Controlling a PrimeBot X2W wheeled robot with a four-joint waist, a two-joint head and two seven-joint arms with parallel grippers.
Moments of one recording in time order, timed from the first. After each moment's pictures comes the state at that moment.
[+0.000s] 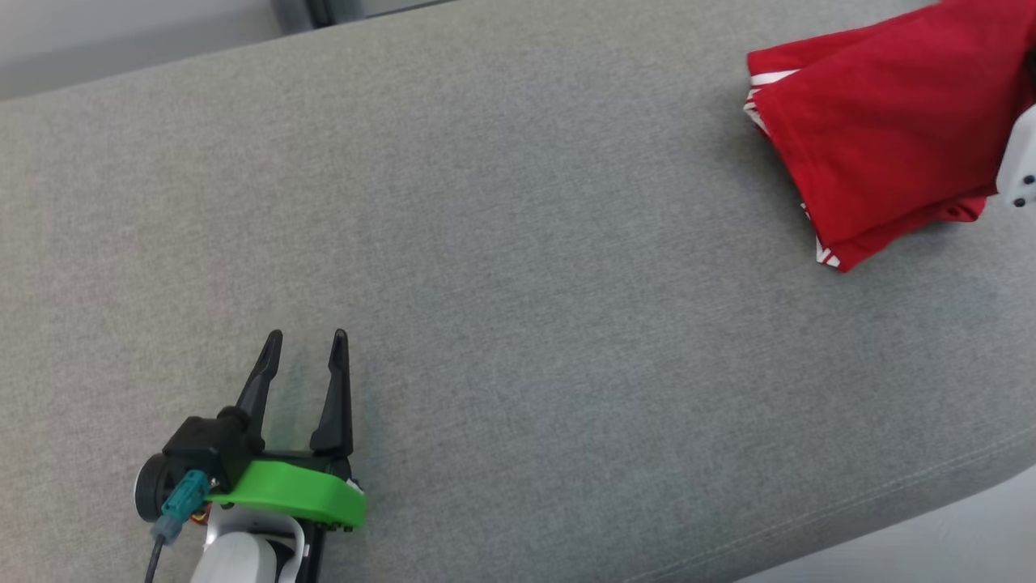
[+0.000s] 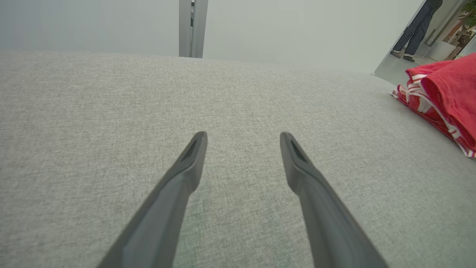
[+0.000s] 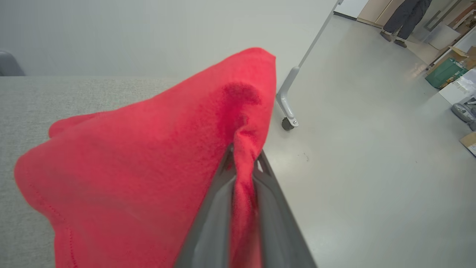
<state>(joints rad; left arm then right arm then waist) -0.13 0.09 -0.15 0.23 -0.31 -0.13 -0.26 -0.94 -0.41 -0.03 0.84 0.09 0.13 0.09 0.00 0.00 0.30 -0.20</state>
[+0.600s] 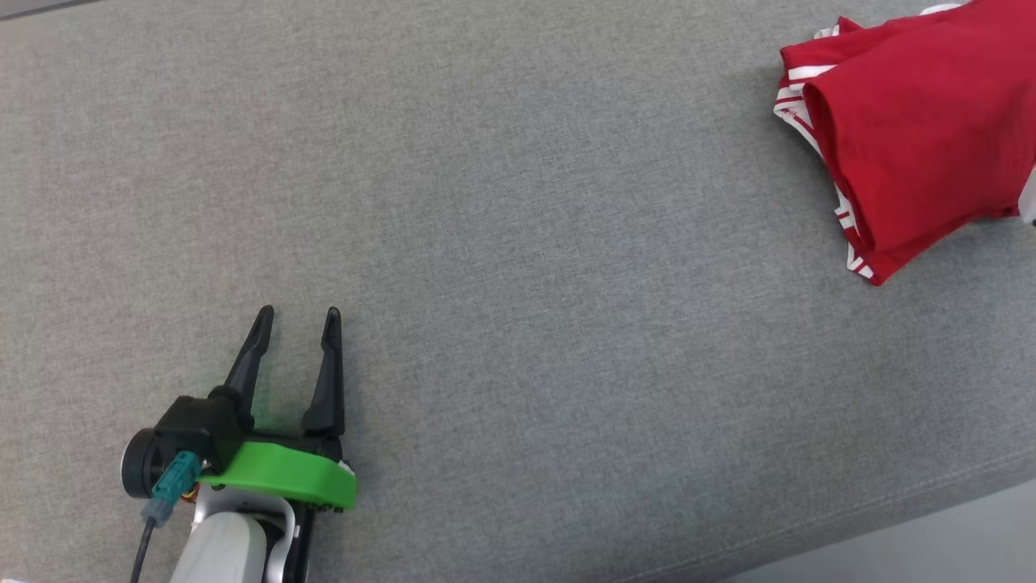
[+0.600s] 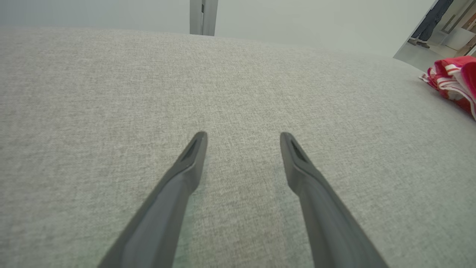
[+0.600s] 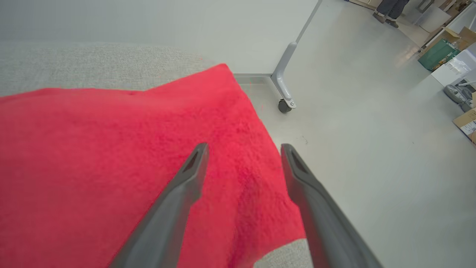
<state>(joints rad) -0.17 0.12 -0.17 0.22 -0.30 -0.13 -0.26 -0.97 -0.38 -0.27 1.02 -0.11 0.13 -0.09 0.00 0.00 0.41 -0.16</state>
